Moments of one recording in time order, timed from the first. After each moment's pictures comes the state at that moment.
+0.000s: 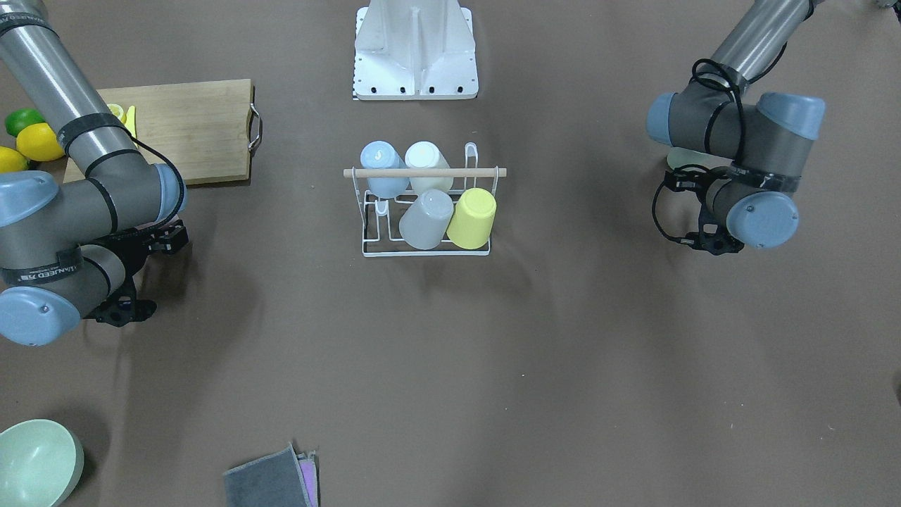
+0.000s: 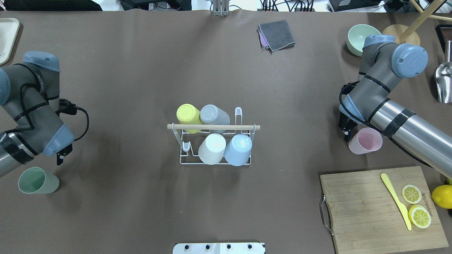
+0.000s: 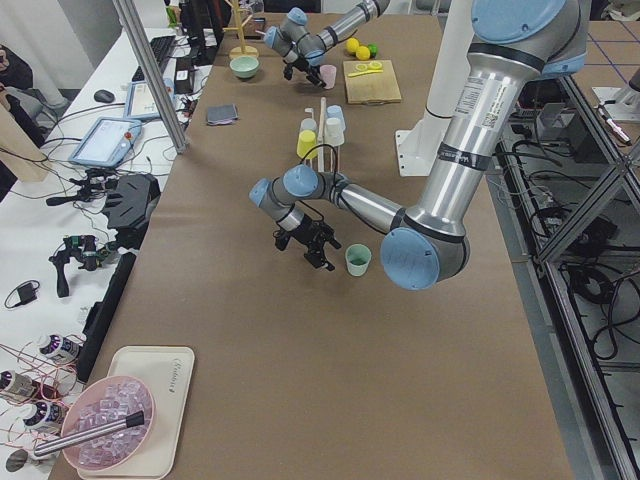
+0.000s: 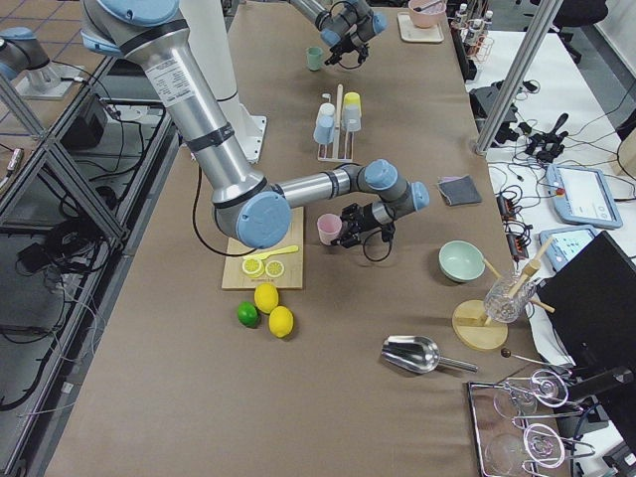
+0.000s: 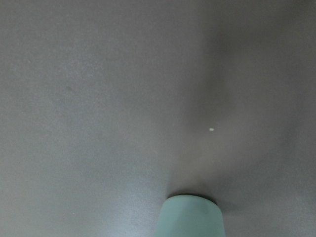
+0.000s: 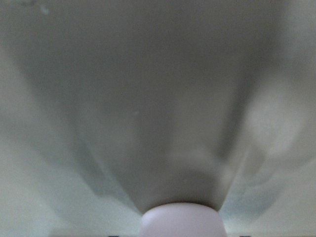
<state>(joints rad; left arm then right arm) -0.85 -1.93 -1.53 -0.82 -2.32 -0.08 0.92 -1.03 1.23 -2.34 2.54 -0.01</state>
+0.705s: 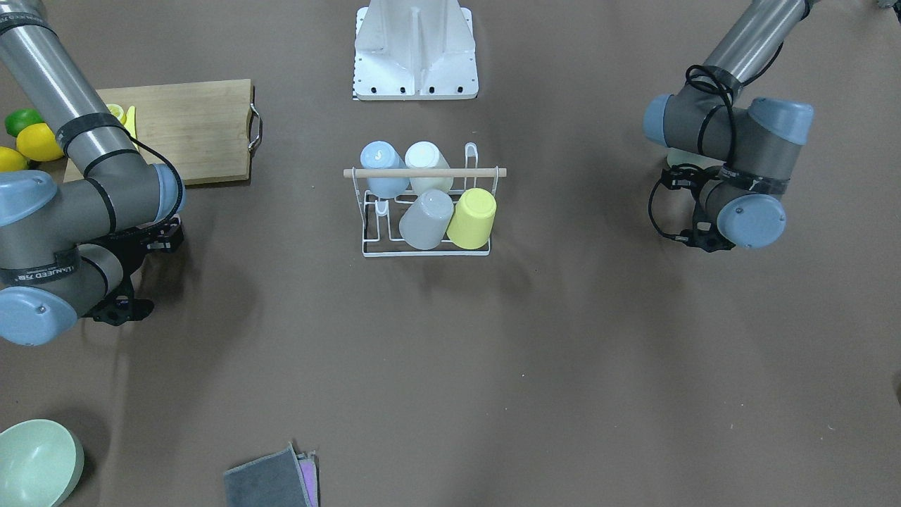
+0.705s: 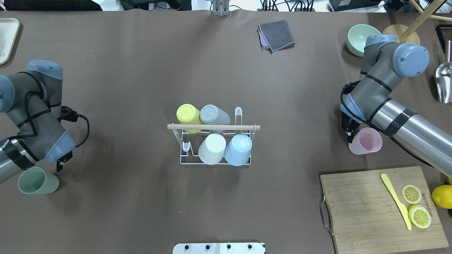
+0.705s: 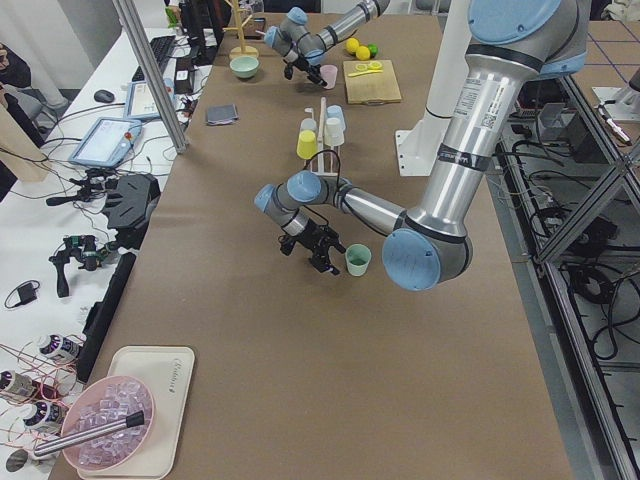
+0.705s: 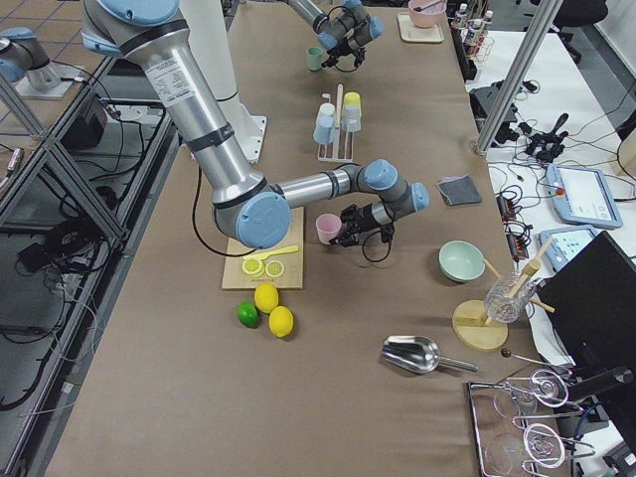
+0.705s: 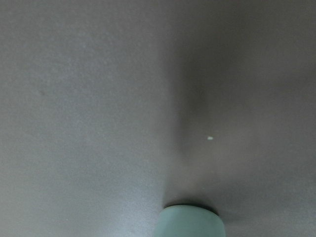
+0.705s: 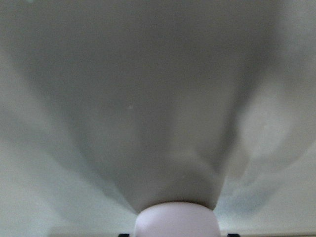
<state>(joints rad) -0.83 -1.91 -1.52 -0.83 -2.33 -0.08 0.94 -1.04 1.23 -2.35 2.55 -0.03</state>
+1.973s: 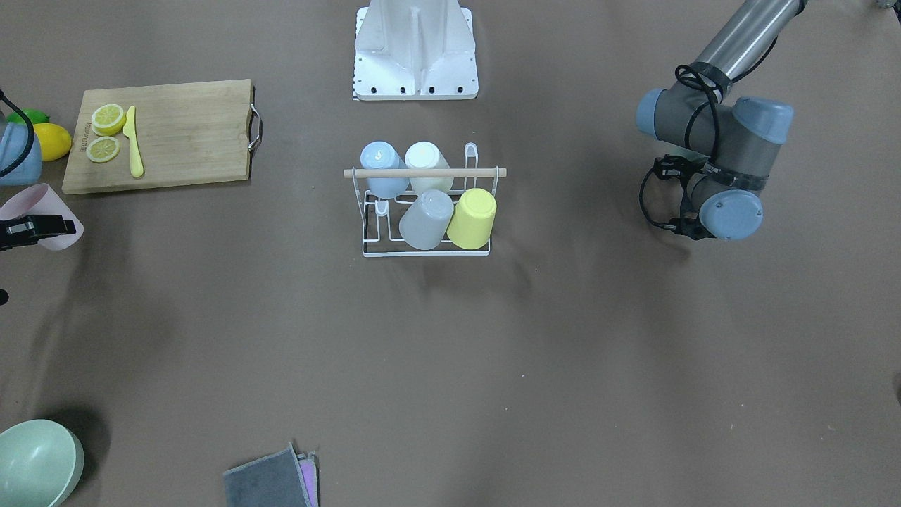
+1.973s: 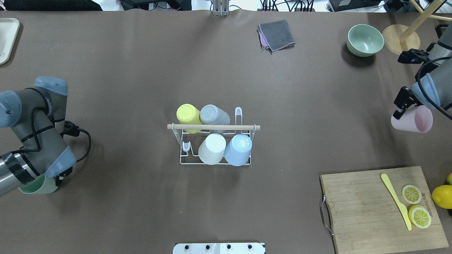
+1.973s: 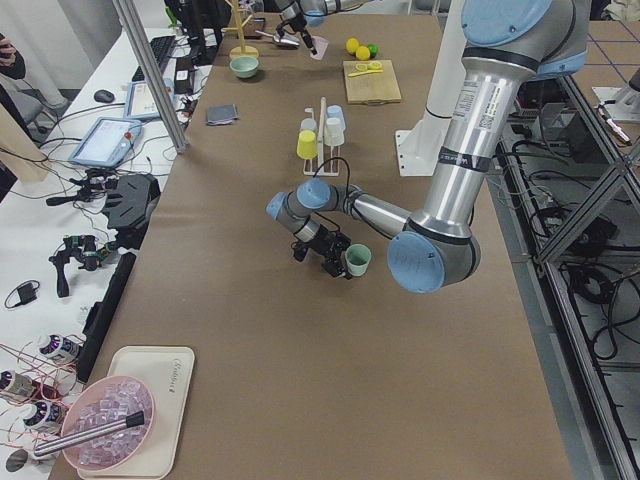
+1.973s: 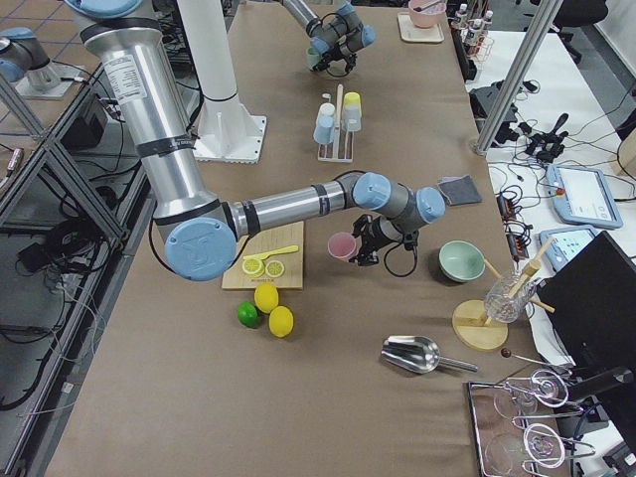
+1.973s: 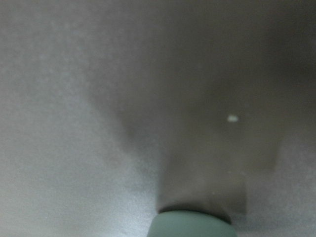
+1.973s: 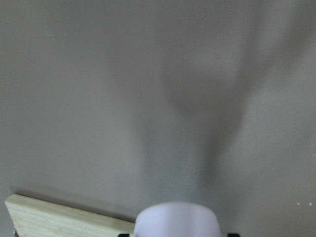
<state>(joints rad) -0.77 -1.87 -1.52 -0.83 -2.35 -0.10 1.18 -1.27 1.49 -2.09 2.55 -0.21</state>
